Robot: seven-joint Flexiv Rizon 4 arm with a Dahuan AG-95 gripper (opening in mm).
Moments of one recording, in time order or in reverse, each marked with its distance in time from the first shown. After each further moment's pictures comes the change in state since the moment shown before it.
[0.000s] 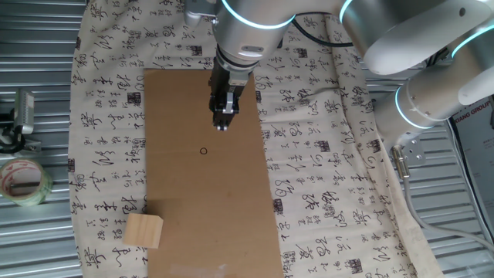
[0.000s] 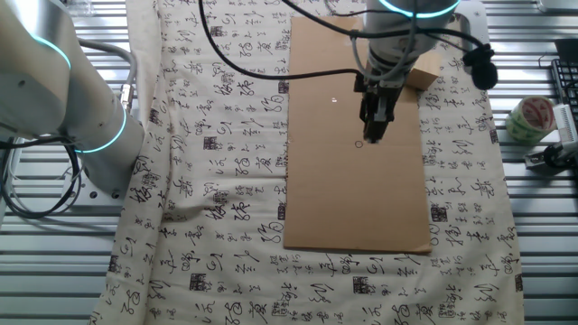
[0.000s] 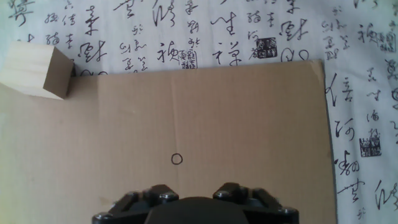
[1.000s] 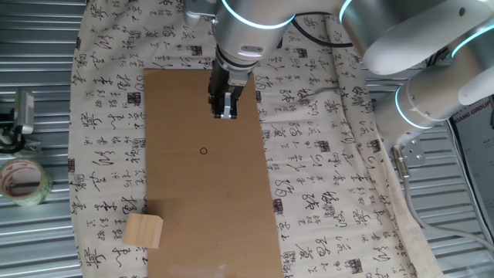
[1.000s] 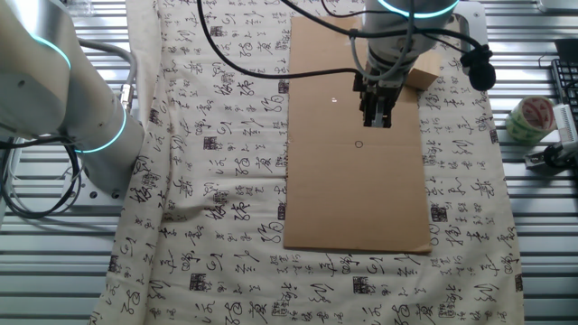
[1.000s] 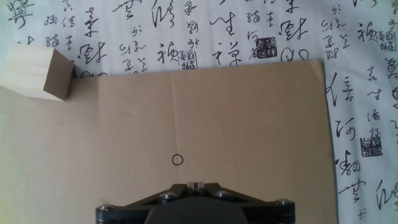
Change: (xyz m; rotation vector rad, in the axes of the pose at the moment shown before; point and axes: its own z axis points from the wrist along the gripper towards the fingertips) arm -0.001 0.000 0.001 0.000 0.001 -0.001
